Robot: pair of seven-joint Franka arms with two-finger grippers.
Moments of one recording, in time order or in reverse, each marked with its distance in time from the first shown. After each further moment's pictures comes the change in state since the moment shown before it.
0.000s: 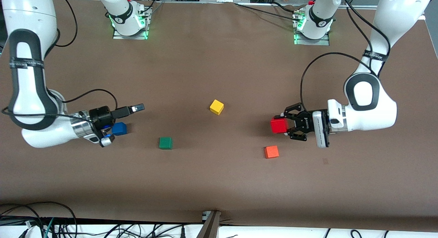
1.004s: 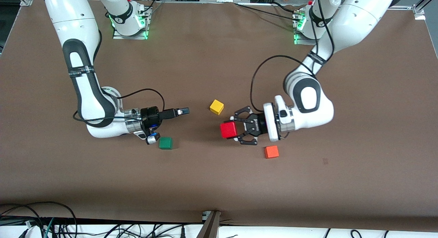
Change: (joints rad) left arm -0.299 0.137 -0.018 0.119 -0.563 0.283 0.585; right arm 0.226 0.009 0.005 -0.161 0.352 0.258 -0.175
